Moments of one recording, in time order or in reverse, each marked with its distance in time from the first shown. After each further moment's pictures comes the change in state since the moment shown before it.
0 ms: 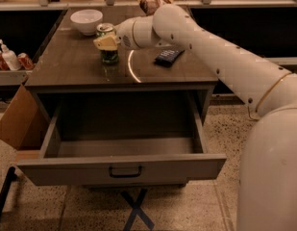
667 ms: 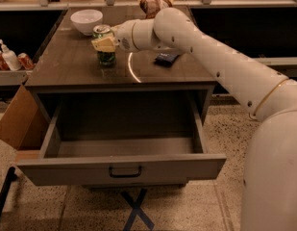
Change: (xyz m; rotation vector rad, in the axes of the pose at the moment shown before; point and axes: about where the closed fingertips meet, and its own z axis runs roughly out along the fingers) arm -0.001 0.010 0.001 -0.042 -0.045 -0.016
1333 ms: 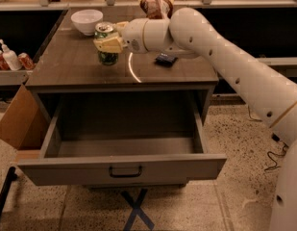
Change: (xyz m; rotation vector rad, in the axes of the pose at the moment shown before) arm -0.019 0.028 -0.035 -0.089 -0.099 -0.072
